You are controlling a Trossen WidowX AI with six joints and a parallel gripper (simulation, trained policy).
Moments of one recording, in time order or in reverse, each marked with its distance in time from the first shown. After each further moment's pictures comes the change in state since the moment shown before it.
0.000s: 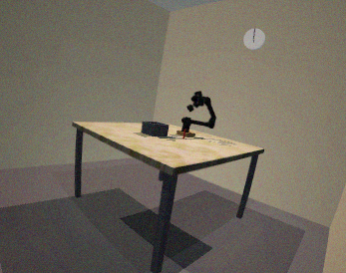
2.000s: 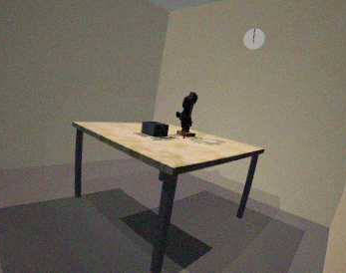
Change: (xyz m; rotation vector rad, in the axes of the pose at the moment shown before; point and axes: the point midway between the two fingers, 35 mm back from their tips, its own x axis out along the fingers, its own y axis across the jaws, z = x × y) arm 0.141 -0.103 -0.086 0.734 0.567 -0.892
